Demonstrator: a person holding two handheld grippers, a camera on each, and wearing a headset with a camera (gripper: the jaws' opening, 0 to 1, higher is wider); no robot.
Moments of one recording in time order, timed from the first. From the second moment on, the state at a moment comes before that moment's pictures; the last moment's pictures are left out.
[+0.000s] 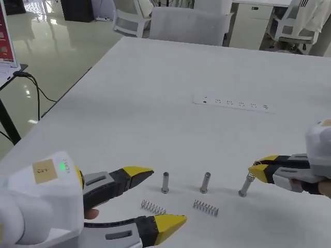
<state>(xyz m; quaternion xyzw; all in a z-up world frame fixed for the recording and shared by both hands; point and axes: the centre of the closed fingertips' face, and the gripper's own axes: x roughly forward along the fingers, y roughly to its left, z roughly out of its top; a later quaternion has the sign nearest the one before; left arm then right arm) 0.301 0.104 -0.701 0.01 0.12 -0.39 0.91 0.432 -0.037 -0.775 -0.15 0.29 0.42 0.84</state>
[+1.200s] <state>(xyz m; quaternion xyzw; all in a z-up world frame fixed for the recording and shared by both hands) 0.301 0.105 -0.705 0.02 0.13 -0.38 0.91 0.431 -0.044 -0.830 -0.15 0.32 0.41 0.84</state>
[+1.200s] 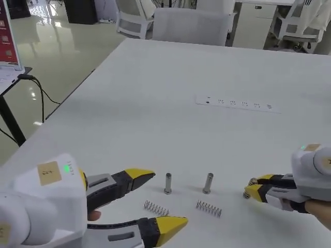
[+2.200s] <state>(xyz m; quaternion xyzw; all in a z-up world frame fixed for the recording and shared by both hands) 0.299 0.109 -0.707 0.03 0.12 -0.39 0.91 0.364 -0.005 -0.828 -0.18 0.33 0.48 0.79</state>
